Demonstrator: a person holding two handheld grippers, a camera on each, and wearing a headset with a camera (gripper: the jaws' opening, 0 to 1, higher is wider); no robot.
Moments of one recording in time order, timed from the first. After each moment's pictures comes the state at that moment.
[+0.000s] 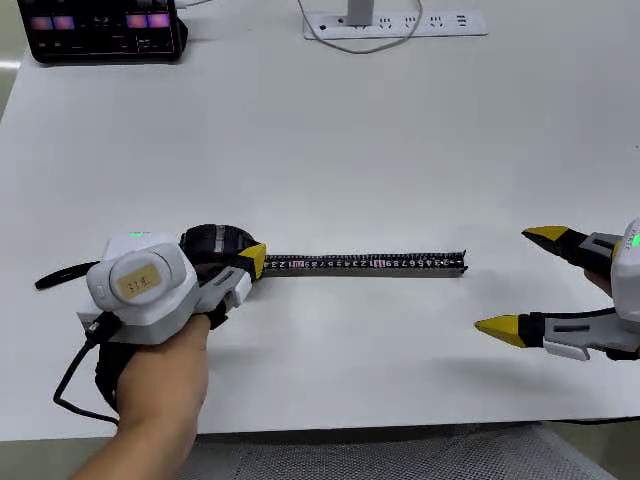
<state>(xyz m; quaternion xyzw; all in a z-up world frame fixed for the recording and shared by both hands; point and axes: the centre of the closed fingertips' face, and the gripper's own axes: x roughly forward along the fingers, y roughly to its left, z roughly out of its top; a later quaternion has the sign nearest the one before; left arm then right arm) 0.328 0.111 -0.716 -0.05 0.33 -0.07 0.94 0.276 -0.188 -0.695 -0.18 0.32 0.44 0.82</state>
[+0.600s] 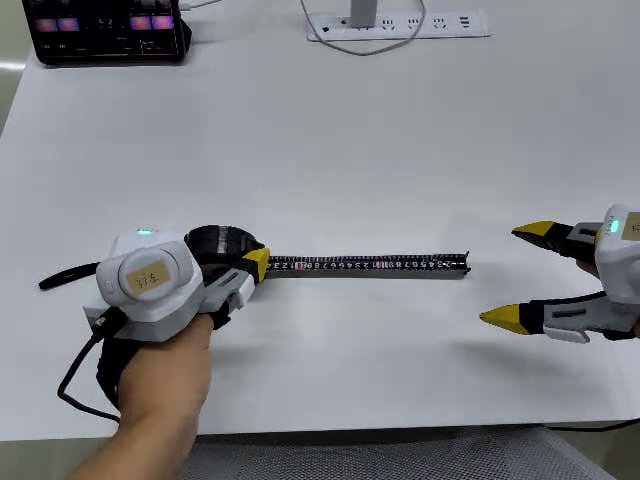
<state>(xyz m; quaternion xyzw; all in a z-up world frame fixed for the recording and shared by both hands) 0.328 0.112 -0.719 -0.05 0.34 -0.08 0.94 0.287 -0.189 -0.708 -0.22 0.35 0.48 0.77</state>
